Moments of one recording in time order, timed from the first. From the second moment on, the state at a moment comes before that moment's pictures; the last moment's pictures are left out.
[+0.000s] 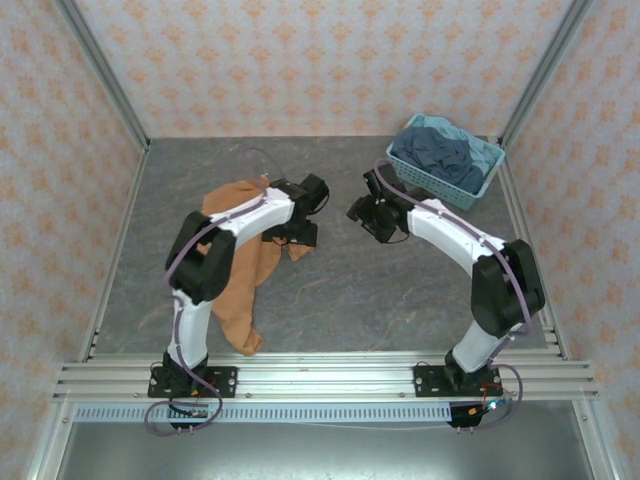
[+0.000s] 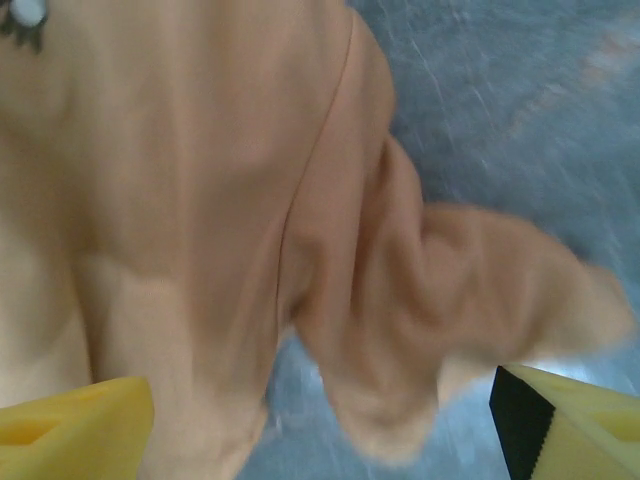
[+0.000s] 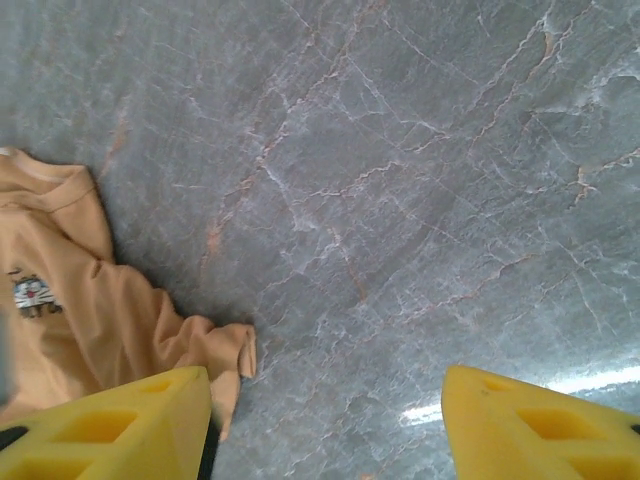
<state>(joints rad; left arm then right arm) -0.54 2.10 1.63 -1.02 -0.26 -0.56 0.48 1.65 1.26 -0.64 -0.08 1.06</state>
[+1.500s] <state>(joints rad) -0.22 1.42 0.93 -0.56 0.07 -0.97 0.34 1.45 1.04 -0.62 -0.10 1.32</state>
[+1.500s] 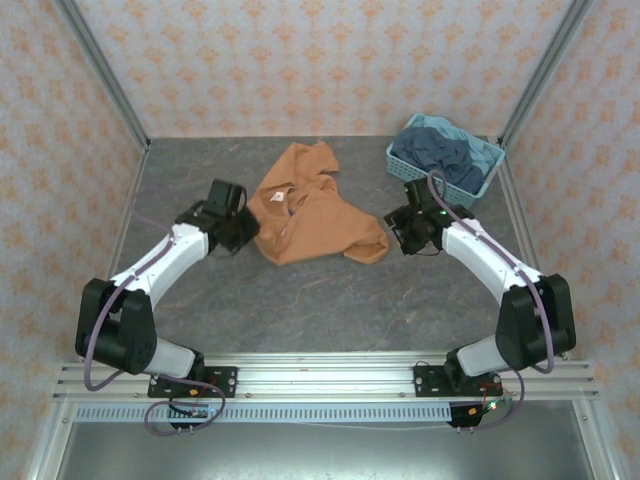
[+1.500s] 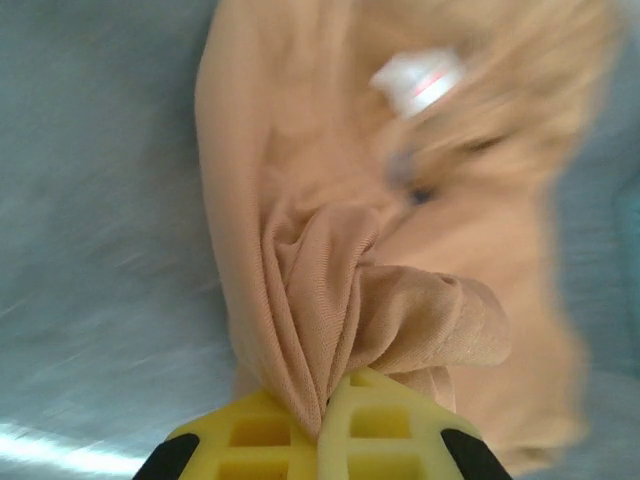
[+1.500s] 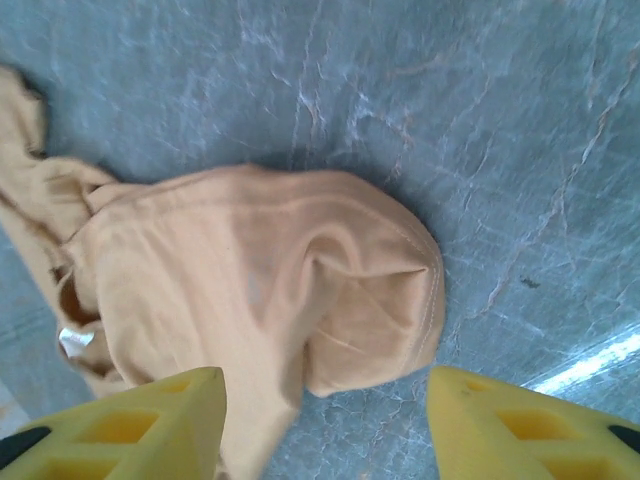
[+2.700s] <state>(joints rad) -0.32 1.72 1.21 -0.79 -0.11 -0.69 0.63 2.61 2.39 -0.89 0.10 0.87</state>
